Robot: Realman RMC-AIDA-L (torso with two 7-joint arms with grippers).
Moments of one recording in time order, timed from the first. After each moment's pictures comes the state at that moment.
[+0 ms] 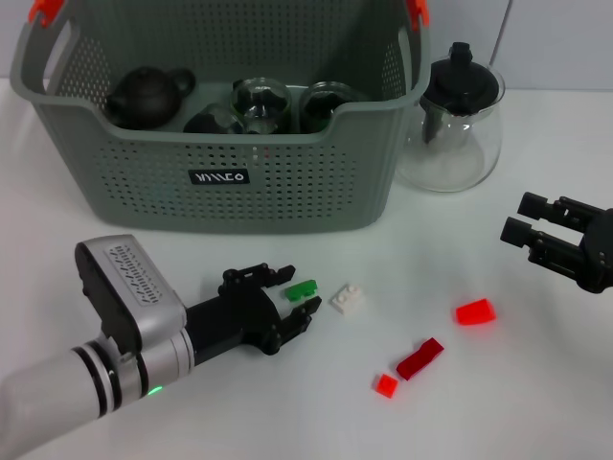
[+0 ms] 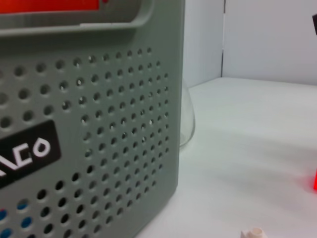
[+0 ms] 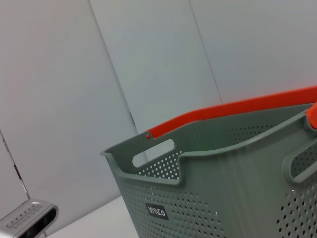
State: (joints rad) left arm -0.55 -2.18 0.51 0.06 1.83 1.06 -0.49; right arm 0.40 2.03 -0.57 -0.49 -1.81 -1.64 1.26
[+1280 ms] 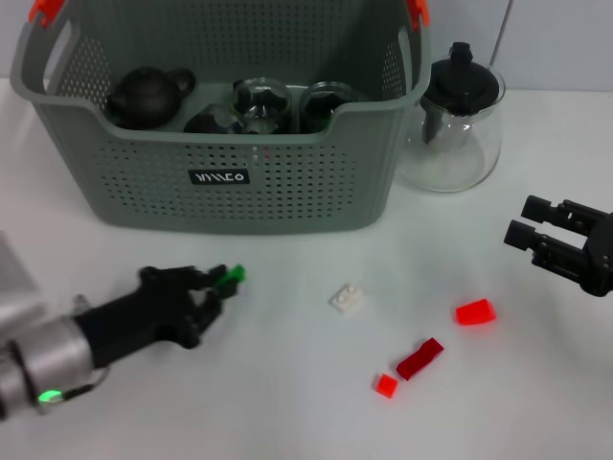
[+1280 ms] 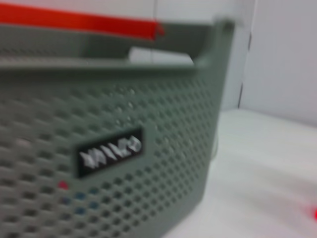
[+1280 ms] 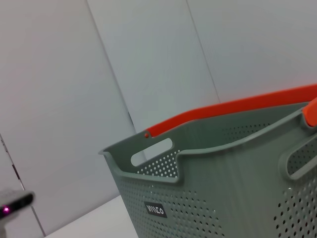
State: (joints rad) left arm -0.37 -2.16 0.59 0.36 1.85 1.31 -0.86; right arm 0.39 2.03 -0.57 -0.49 -1.81 -1.64 1.26
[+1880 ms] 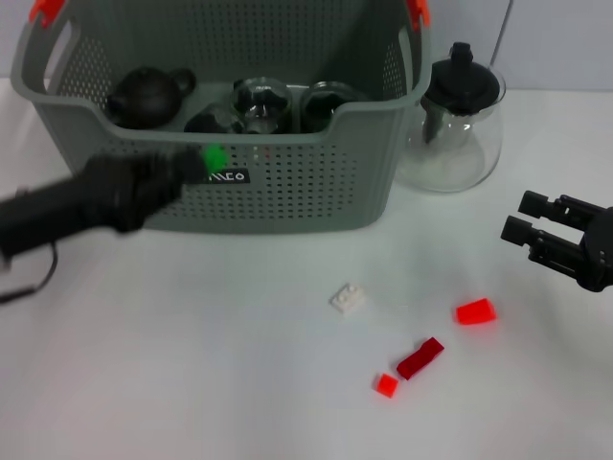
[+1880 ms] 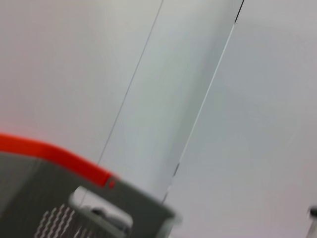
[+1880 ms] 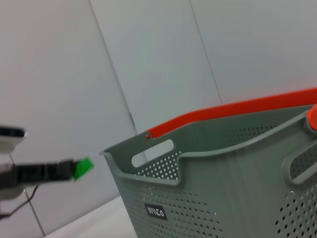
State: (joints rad) left arm -0.45 -2.06 0.48 0.59 1.84 1.77 -1.42; right arm 0.40 2.03 -0.57 -0.49 -1.81 -1.64 1.25
